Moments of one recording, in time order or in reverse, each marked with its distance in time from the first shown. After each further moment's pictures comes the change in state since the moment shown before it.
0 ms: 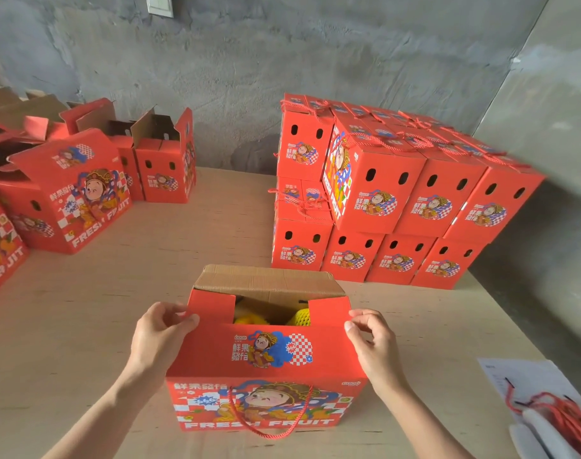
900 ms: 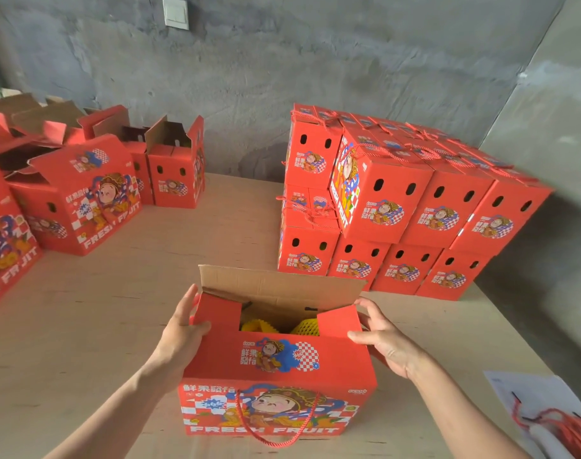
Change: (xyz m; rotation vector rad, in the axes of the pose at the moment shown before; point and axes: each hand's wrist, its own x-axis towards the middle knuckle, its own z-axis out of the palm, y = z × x) left_hand 0.007 -0.002 0.007 -0.284 -0.302 -0.135; right_hand 0.047 -0.003 -0.020 0.207 -0.581 0.423
